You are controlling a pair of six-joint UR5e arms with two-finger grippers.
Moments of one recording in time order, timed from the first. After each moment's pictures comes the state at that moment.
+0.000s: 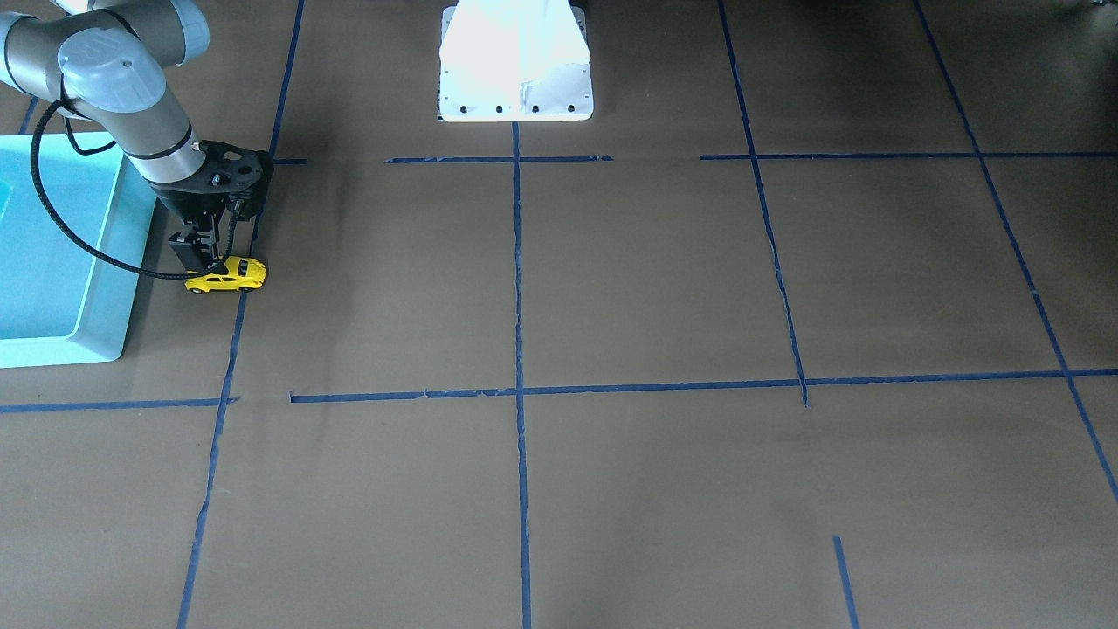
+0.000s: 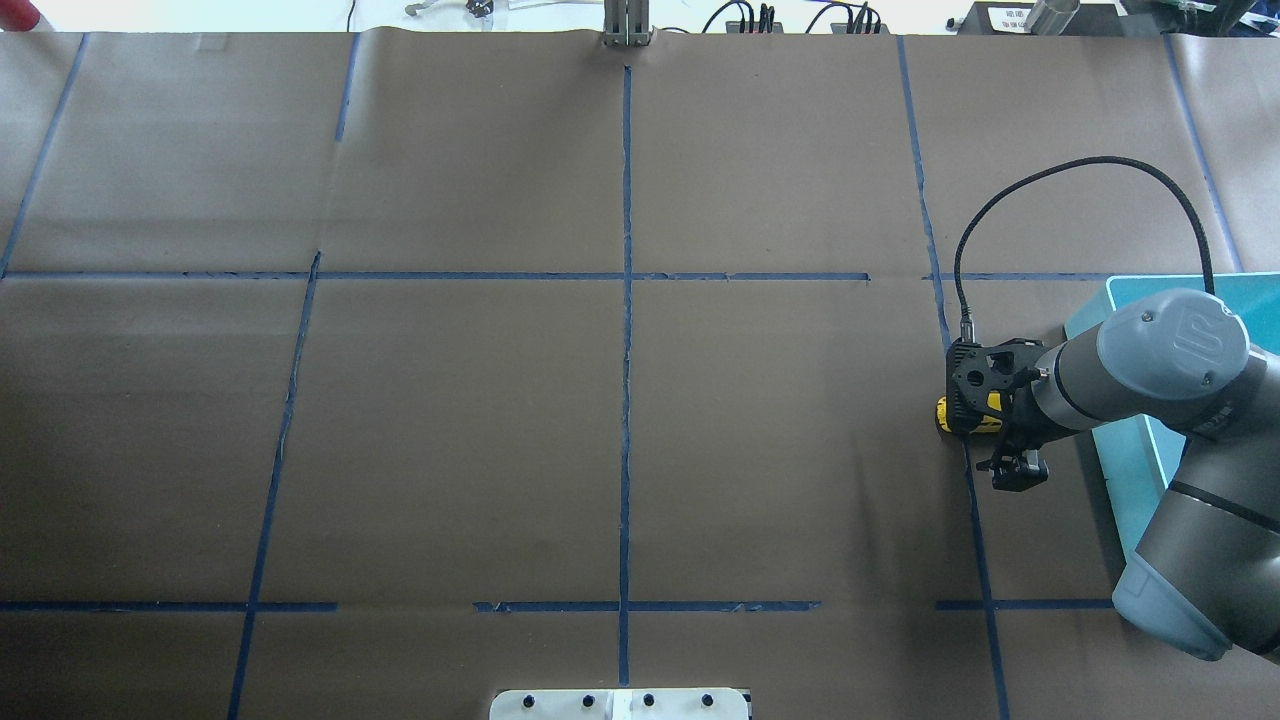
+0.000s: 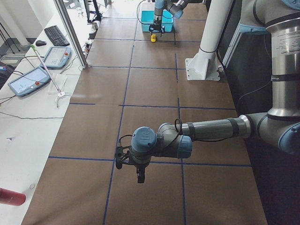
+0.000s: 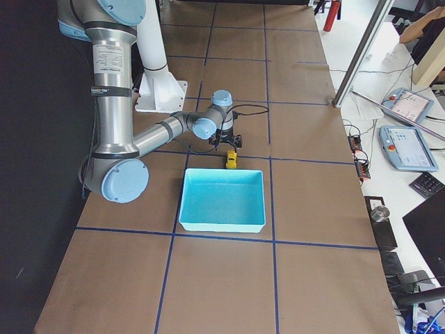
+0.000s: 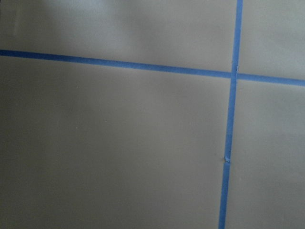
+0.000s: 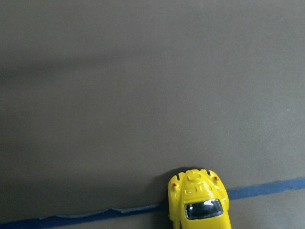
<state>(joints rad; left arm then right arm) -1.66 -1.41 -1.62 -1.77 -2.36 -0.13 0.64 -1.57 1.94 -1.26 1.92 -0.34</state>
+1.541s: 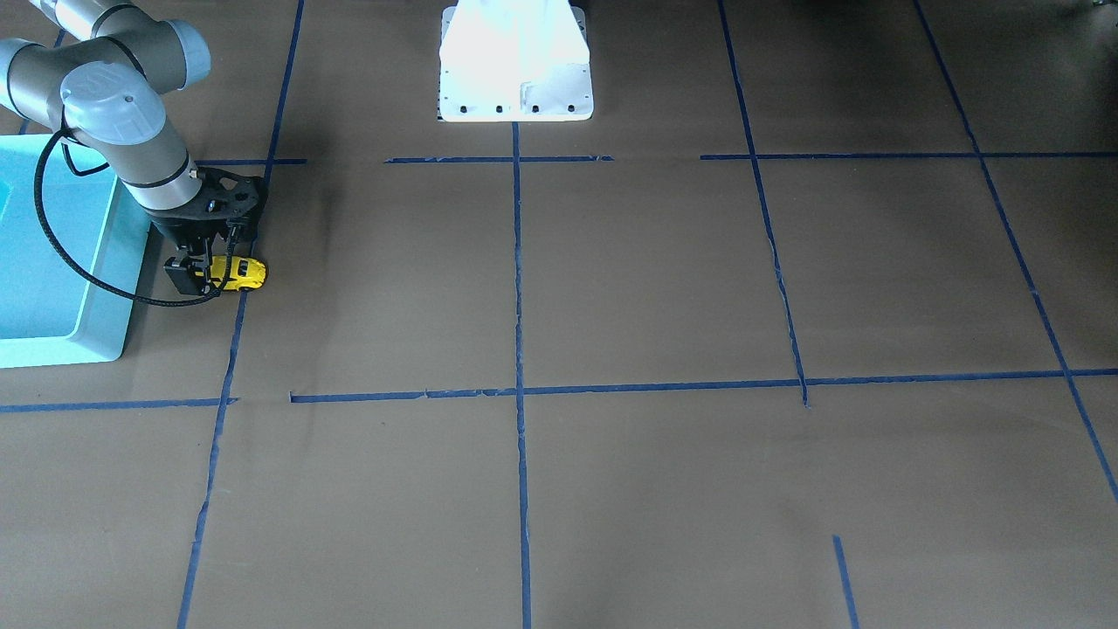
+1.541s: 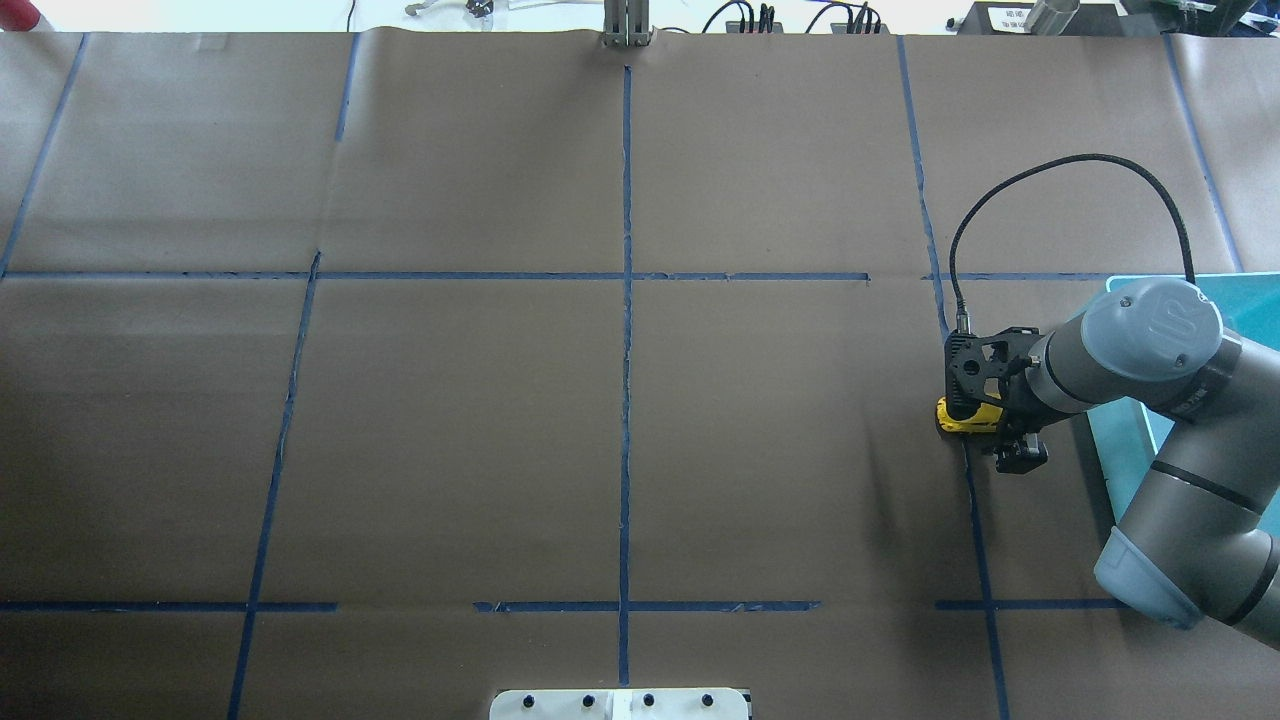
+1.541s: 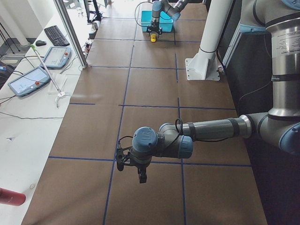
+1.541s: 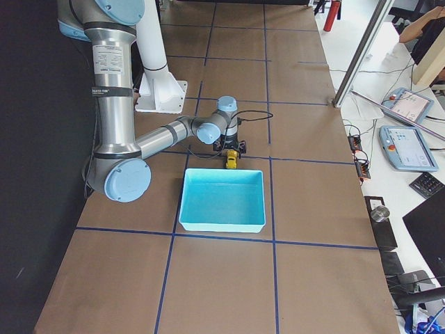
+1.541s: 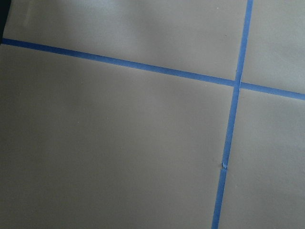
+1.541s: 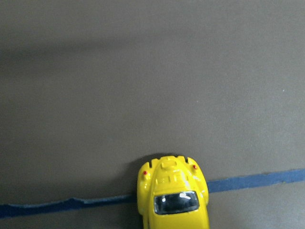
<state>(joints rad) -1.66 -1.40 -1.61 -1.77 -2.35 -0.18 0.66 -1.53 1.84 -1.26 1.91 -0.41</state>
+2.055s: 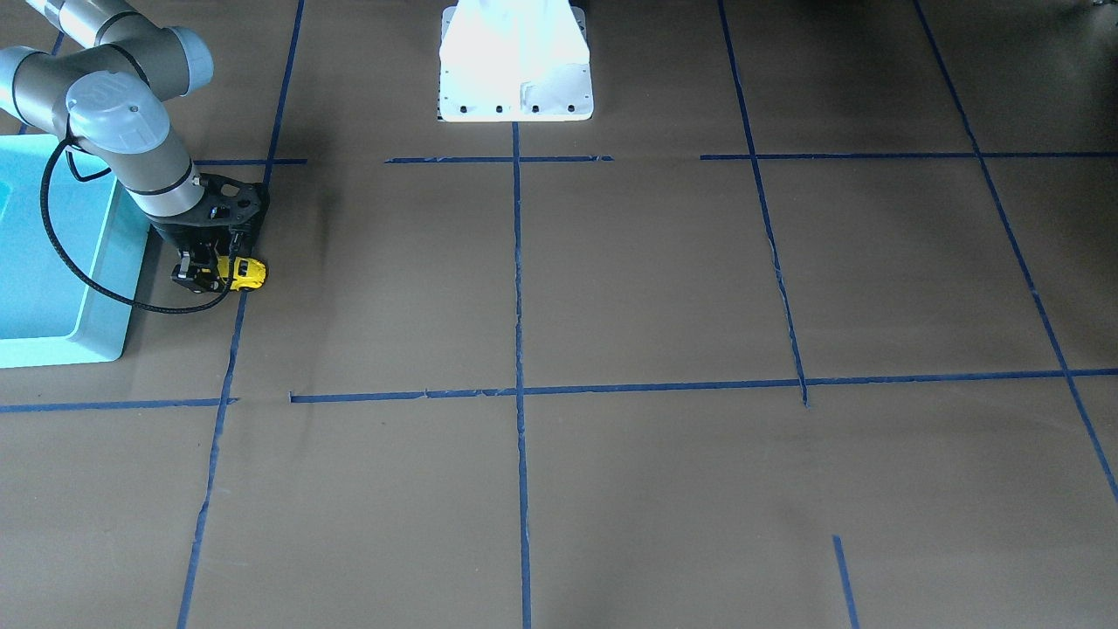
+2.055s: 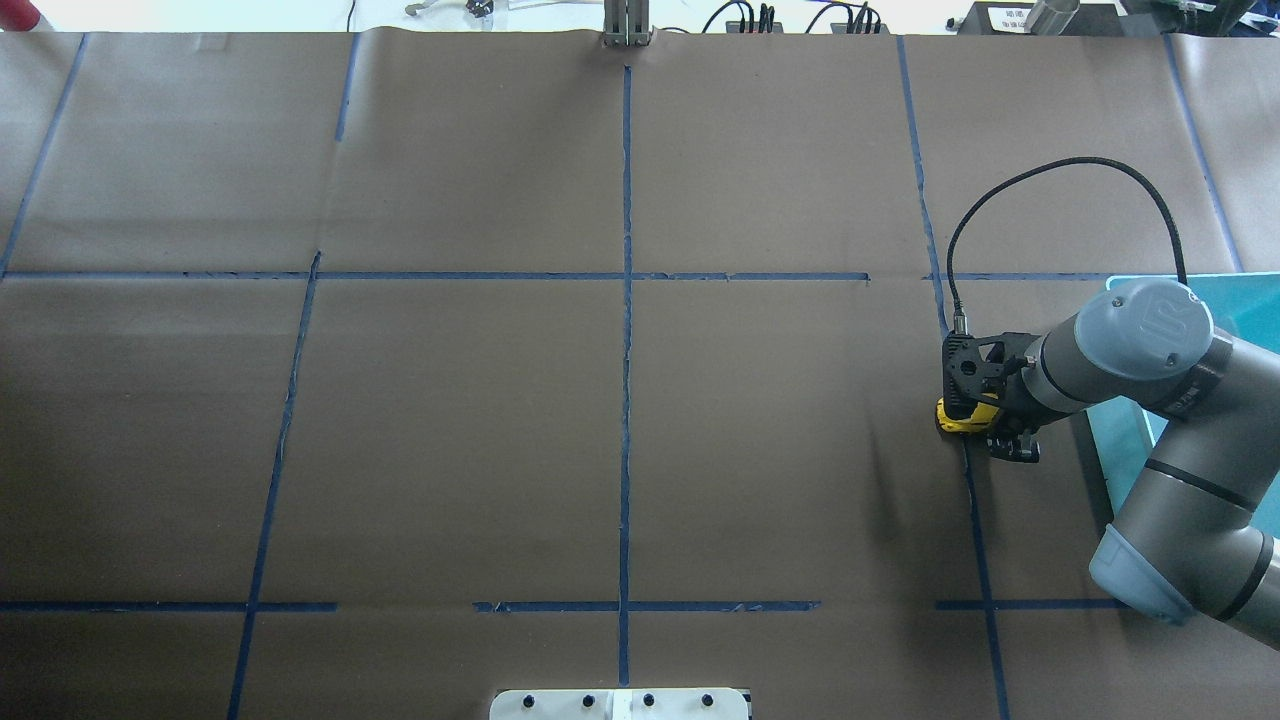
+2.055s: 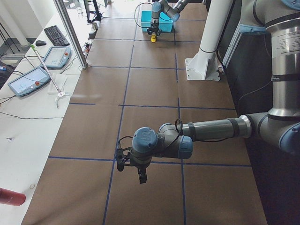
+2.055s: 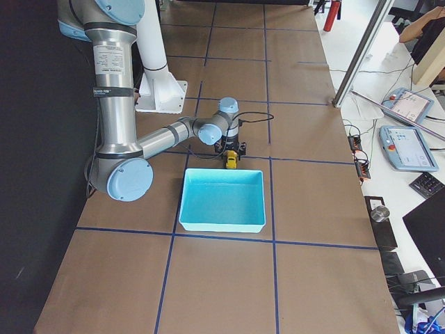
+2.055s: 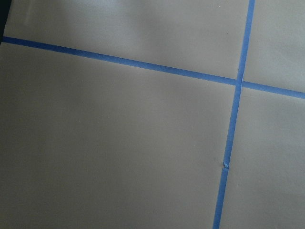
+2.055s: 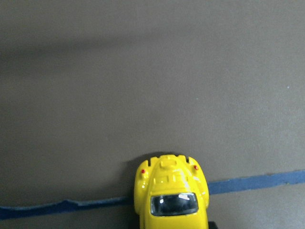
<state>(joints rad) -1.66 -1.40 -1.61 -1.77 -2.35 -0.18 0.66 -1.52 1.83 -1.26 1.91 -0.41</state>
